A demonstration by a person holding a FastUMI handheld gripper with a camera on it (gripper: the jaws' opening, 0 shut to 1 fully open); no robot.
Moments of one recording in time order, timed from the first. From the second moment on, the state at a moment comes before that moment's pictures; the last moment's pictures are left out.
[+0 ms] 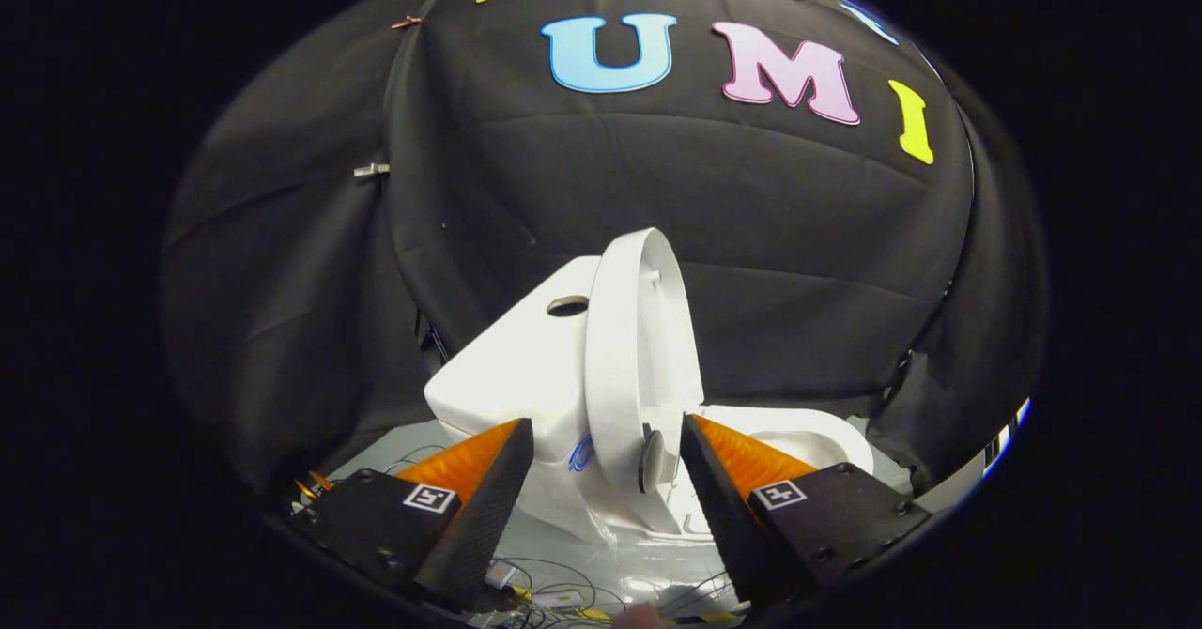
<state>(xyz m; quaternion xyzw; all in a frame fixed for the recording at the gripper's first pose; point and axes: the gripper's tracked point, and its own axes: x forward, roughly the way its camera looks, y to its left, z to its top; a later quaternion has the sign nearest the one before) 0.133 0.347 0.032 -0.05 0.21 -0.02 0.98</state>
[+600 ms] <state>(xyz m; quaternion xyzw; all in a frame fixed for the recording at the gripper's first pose) 0.105 0.274 0.130 0.04 0.13 0.03 0.99</state>
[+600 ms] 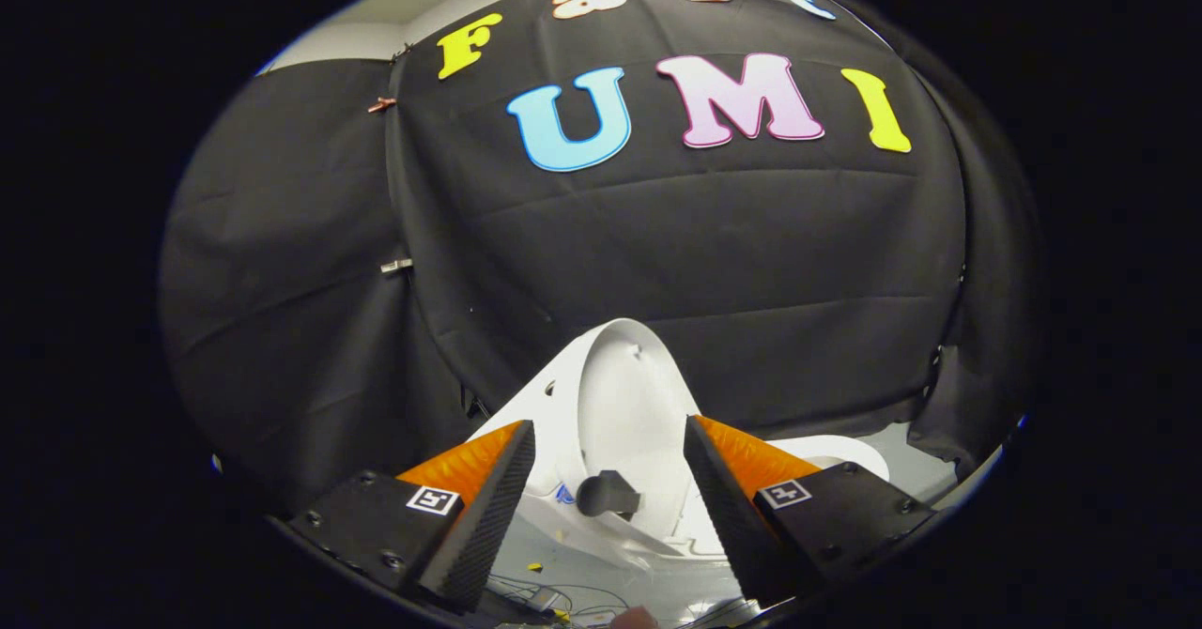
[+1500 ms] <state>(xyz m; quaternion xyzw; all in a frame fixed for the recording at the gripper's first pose) 0.103 0.040 0.132 0.00 0.05 -0.05 1.00</state>
